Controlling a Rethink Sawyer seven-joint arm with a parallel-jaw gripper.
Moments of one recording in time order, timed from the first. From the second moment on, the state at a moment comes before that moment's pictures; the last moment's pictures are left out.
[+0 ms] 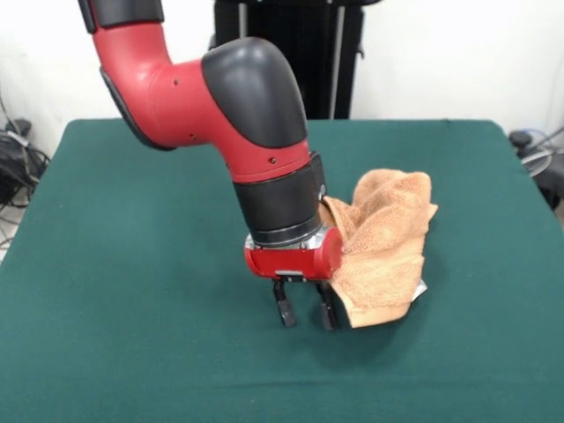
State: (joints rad) arm -0.66 -0.29 0.45 1.63 -0.03 0.09 1.68
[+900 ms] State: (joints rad) arm -0.73 -0.23 0.58 1.64 -0.05 0.09 1.68
